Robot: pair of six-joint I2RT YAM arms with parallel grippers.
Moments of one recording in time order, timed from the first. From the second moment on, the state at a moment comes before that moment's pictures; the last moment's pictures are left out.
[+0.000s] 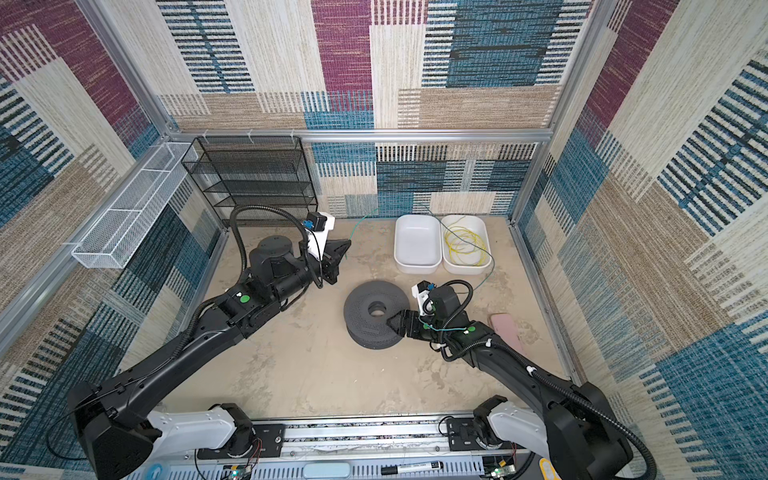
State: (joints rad) left arm -0.68 1.25 1.21 -0.10 0.03 -0.06; right arm 0.49 1.12 0.58 -0.18 -0.45 0.66
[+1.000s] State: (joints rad) left arm -0.29 1.12 1.33 -0.14 0.13 -0.08; right arm 0.39 0.97 0.62 -0.32 -0.39 0.59
